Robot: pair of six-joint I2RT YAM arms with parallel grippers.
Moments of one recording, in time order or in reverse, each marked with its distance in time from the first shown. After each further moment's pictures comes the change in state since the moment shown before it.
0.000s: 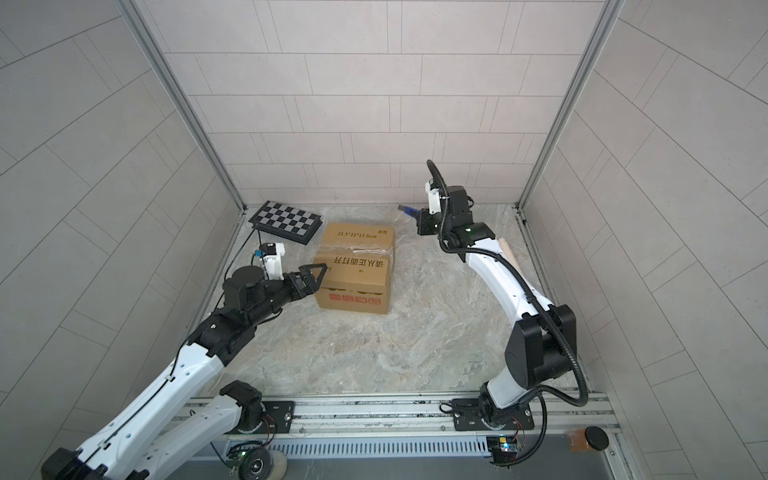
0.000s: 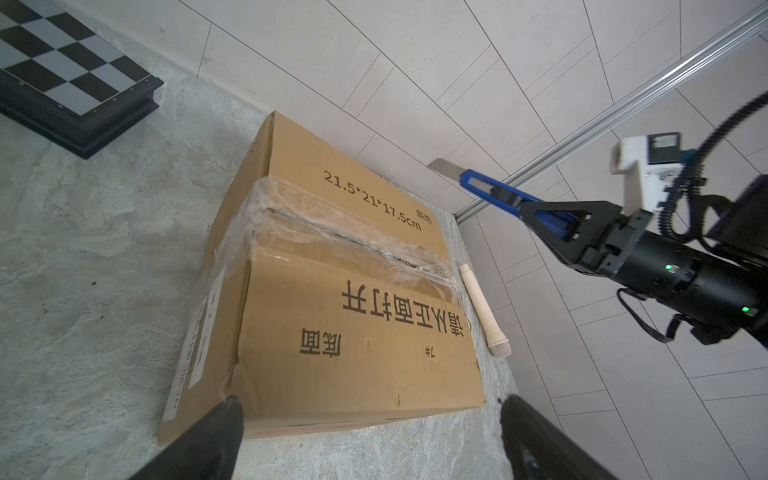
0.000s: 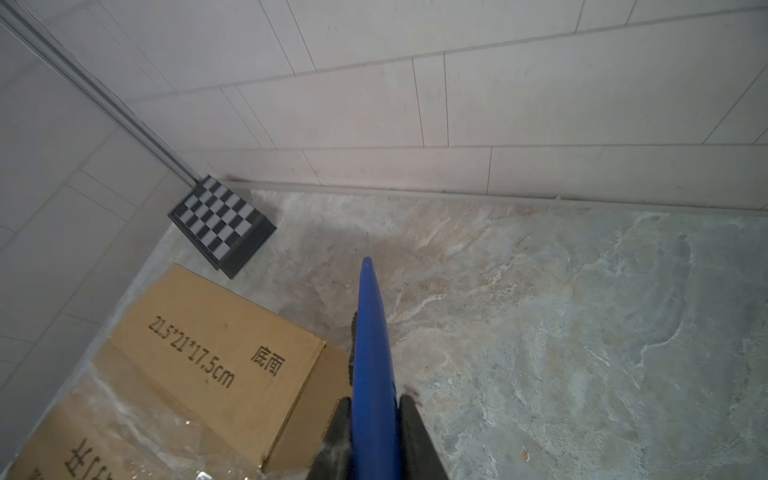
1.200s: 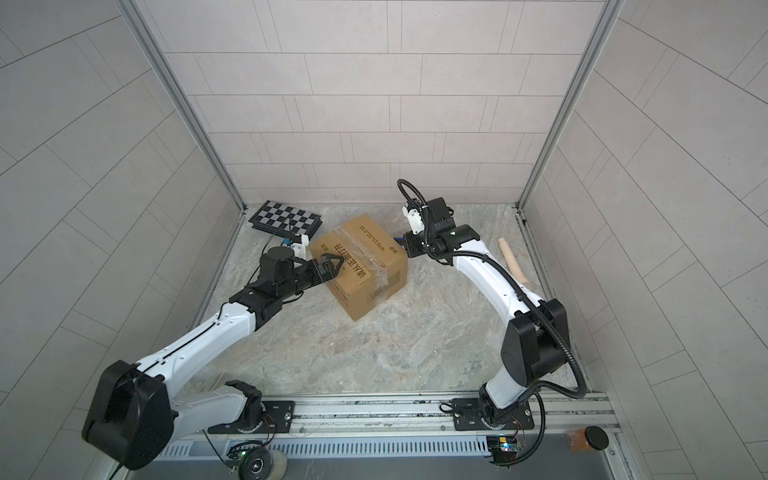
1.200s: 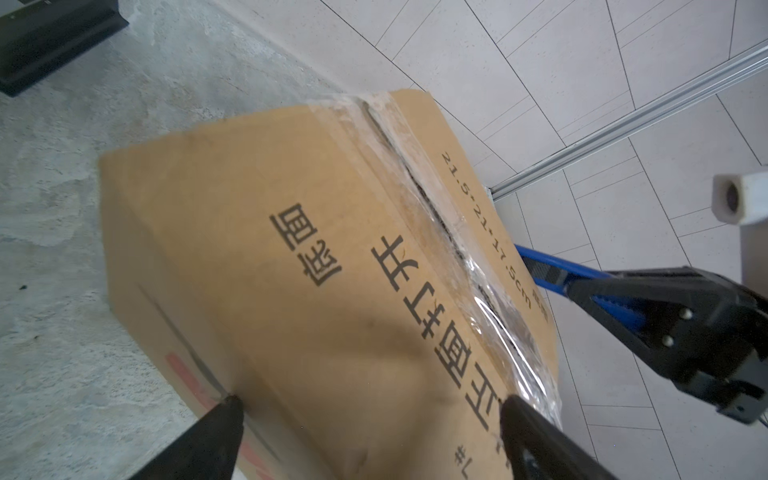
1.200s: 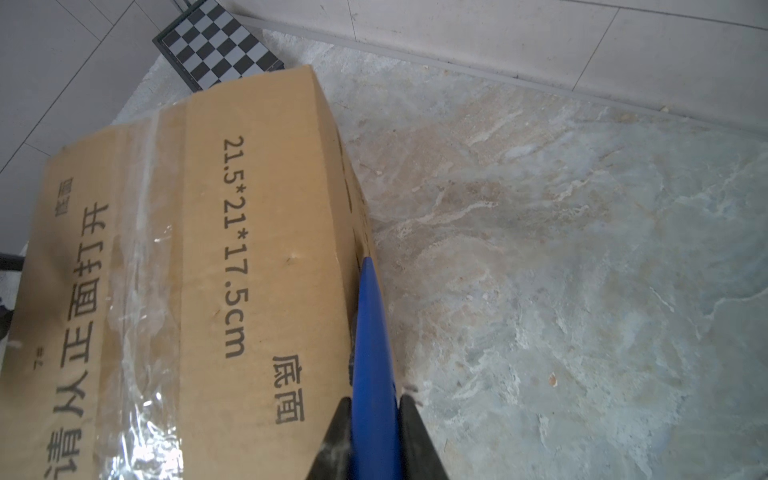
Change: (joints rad) left arm 0.032 0.431 0.093 0.201 0.077 0.016; right arm 0.100 -0.086 -0.093 -0.190 0.000 -0.102
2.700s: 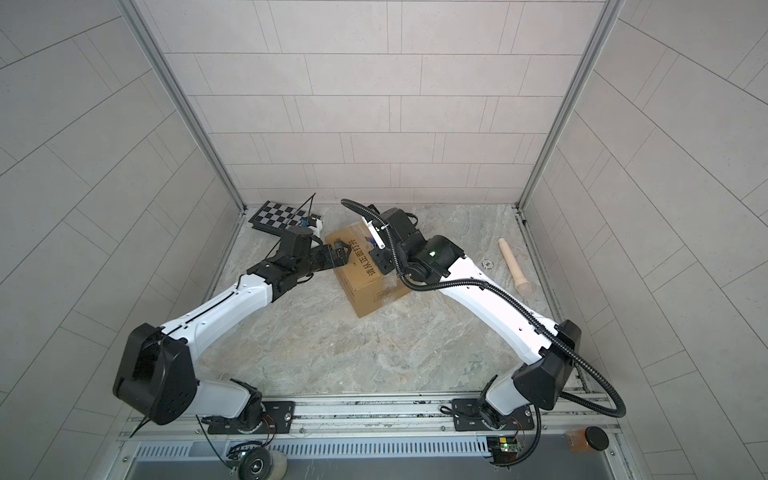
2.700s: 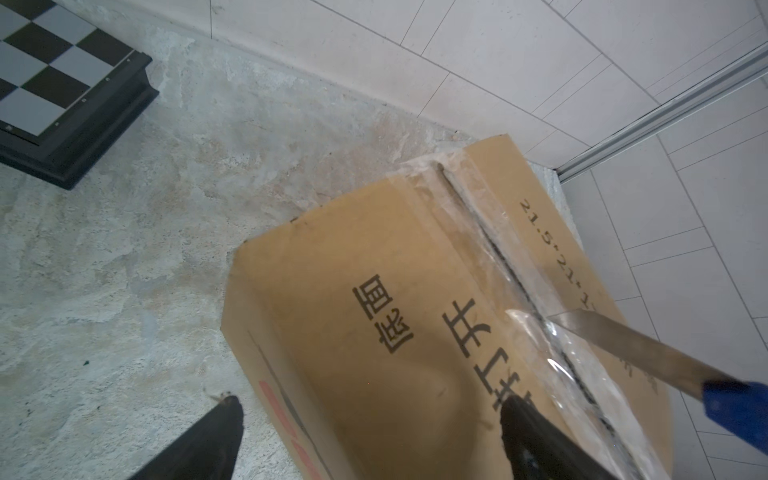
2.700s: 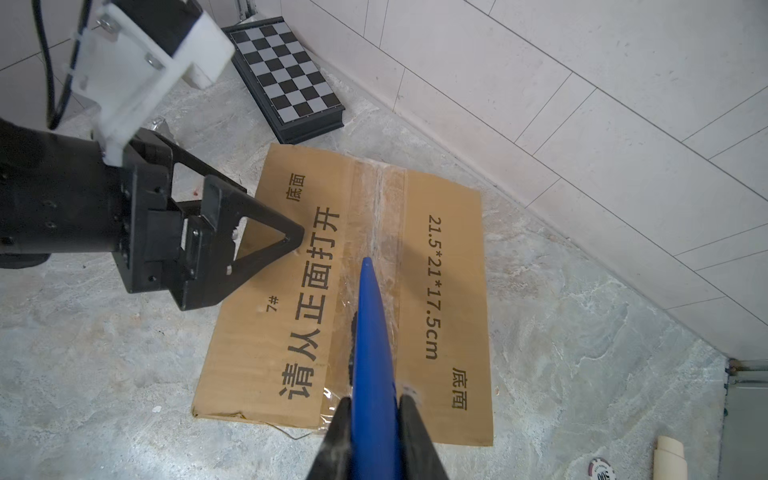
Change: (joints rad) left arm -0.034 0.207 0.283 -0.226 -0.161 0.159; right arm 0.392 -0.042 0.230 -0.200 0.427 -0.105
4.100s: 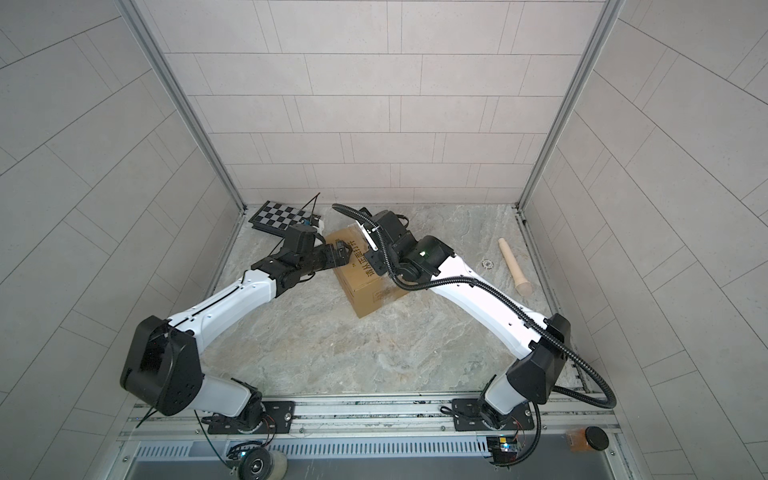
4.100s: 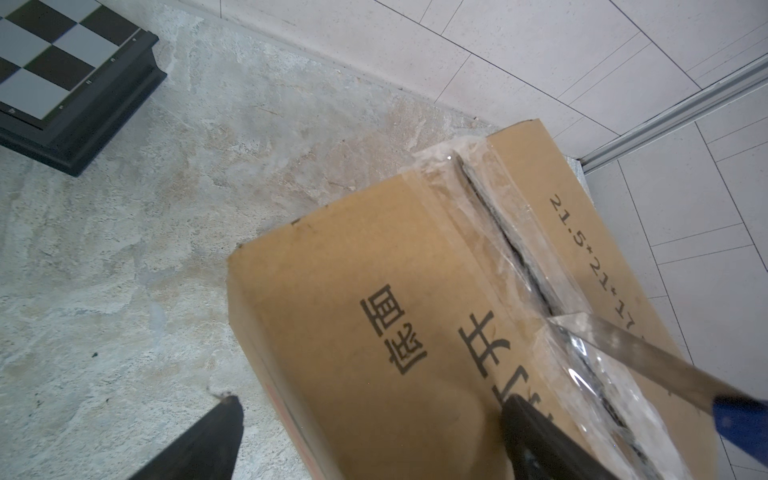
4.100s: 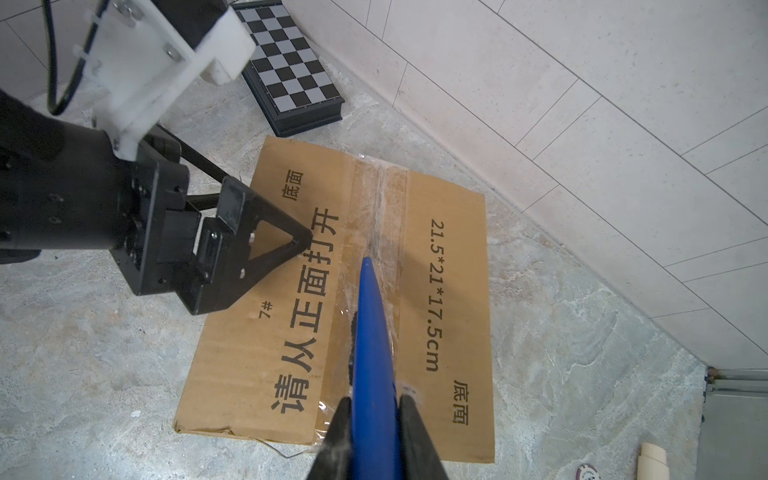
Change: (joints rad) left arm 0.000 0.028 0.022 -0.027 -0.013 0.002; right arm 0.021 0.040 0.009 0.015 0.040 -0.027
